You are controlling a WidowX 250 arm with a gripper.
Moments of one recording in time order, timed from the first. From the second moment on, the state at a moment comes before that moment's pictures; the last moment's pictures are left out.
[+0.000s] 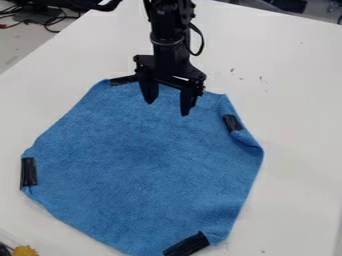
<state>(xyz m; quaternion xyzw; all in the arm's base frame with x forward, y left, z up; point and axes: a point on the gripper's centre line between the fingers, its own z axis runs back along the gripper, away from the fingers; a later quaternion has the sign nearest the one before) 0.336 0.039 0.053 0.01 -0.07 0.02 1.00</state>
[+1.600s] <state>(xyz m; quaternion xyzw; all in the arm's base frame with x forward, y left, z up) 0.159 0.172 0.008 0.02 -0.09 0.32 0.94</state>
